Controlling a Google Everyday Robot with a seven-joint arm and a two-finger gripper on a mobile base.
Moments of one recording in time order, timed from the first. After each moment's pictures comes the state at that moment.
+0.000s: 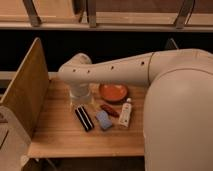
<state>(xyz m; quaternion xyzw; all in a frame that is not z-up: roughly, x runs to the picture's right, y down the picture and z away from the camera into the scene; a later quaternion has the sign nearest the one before) -0.107 0.103 0.703 -0.26 0.23 0.64 0.68</state>
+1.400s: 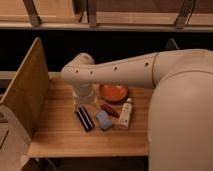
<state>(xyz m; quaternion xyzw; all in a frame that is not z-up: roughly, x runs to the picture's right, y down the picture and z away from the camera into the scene) -0.070 0.086 0.709 -0.22 0.22 0.66 0.68</state>
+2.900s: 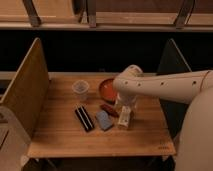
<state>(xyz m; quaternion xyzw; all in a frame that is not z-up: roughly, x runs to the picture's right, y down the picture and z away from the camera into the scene) 0.121 0.116 0.789 -0.15 0.25 0.77 0.57</state>
